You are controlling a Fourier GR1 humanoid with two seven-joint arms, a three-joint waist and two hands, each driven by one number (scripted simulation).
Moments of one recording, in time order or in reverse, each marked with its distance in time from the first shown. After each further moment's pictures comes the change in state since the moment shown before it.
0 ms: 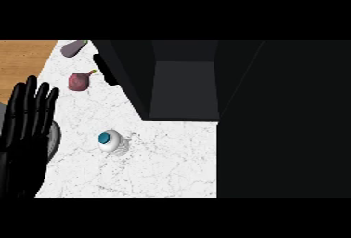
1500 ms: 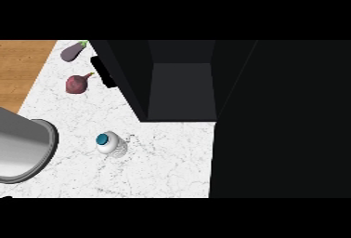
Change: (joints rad) left arm 0.402 0.582 0.173 -0.246 1.236 -0.691 0.291; right arm 0.388 -0.062 -0.014 -0.318 -0.281 0.183 0.249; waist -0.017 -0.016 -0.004
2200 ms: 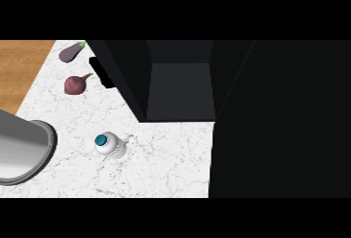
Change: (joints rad) left arm 0.058 0.047 0.172 0.005 0.159 0.014 0.067; right arm 0.042 0.006 -0.017 -0.007 -0.024 0.034 -0.003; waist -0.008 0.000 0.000
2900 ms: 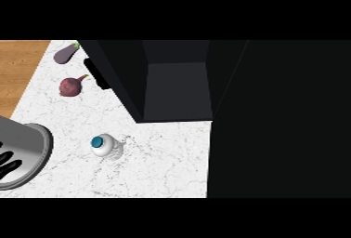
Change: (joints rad) left arm -0.156 -0.116 -0.007 0.267 -0.237 -0.073 0.015; right arm 0.052 -0.008 -0.059 0.012 -0.033 0.066 -0.064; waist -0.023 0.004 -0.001
